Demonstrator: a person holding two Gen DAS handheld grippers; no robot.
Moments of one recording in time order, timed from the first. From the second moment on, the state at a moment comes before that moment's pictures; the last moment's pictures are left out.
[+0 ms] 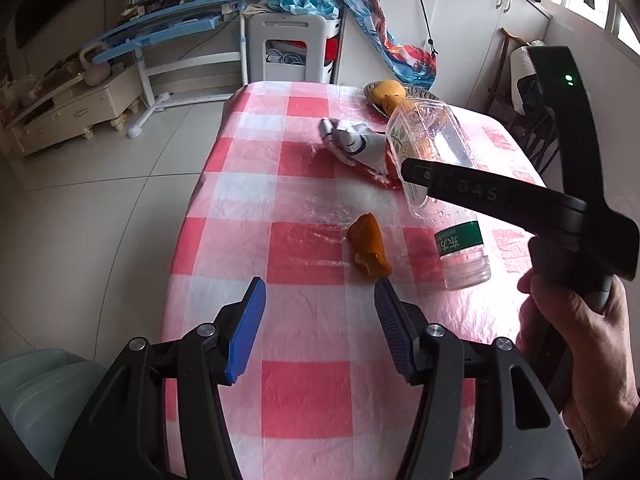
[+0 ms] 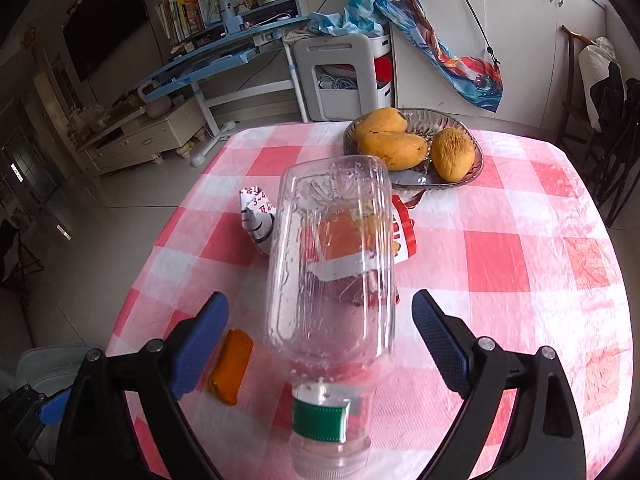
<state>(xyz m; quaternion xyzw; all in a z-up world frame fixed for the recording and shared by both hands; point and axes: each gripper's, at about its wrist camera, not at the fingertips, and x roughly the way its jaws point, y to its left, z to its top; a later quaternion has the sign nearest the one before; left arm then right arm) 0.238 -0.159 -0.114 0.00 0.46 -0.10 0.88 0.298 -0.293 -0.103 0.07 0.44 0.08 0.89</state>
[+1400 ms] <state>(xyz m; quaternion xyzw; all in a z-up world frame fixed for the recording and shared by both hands) 0.153 -0.153 -0.089 0.00 0.42 -0.18 0.89 0.045 -0.278 -0.124 0.21 0.51 0.25 0.80</state>
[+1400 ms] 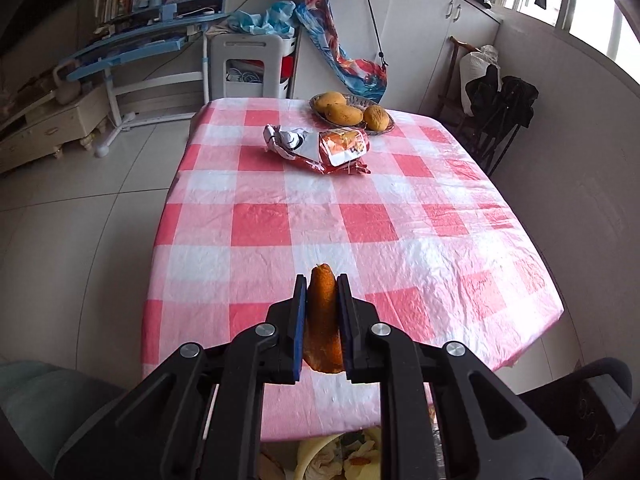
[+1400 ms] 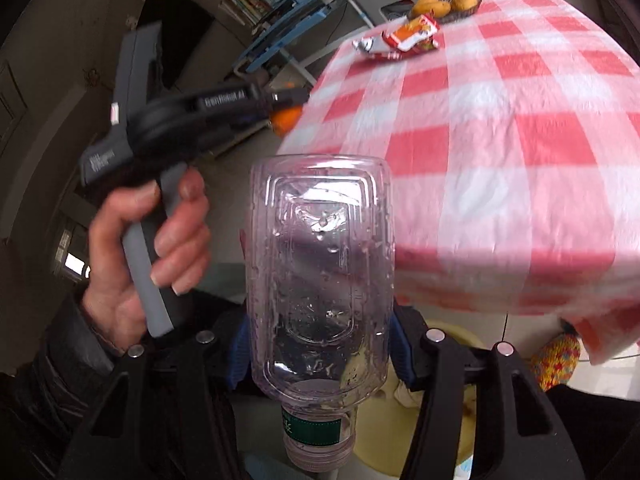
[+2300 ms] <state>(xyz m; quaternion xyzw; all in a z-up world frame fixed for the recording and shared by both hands) -0.015 -0.227 -0.168 0.25 0.52 -0.30 0.76 0.064 -0.330 -0.058 0.21 0.39 0.16 0.88</state>
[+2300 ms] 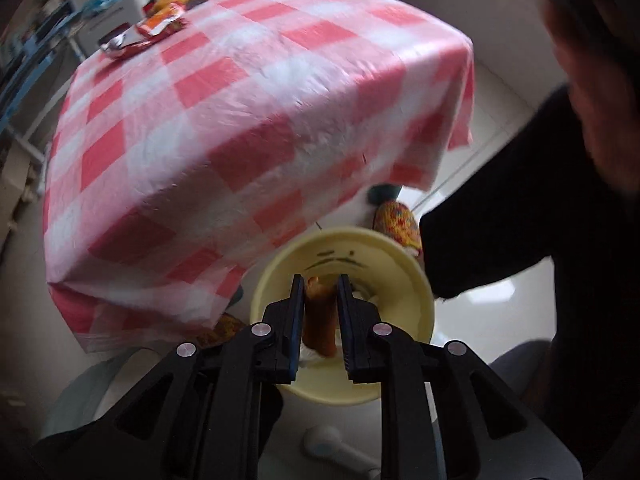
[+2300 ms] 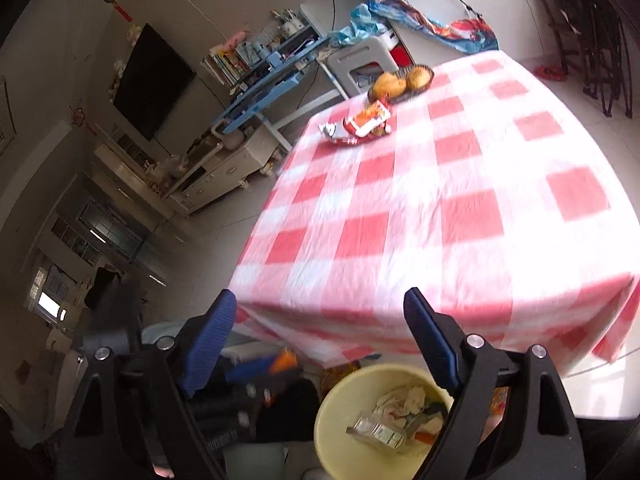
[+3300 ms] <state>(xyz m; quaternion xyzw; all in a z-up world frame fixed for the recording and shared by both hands) 0.092 -0.110 -0.092 -0.05 0.43 -0.10 0.89 0.364 -0.230 -0.128 -0.09 0.47 0.10 0.87</state>
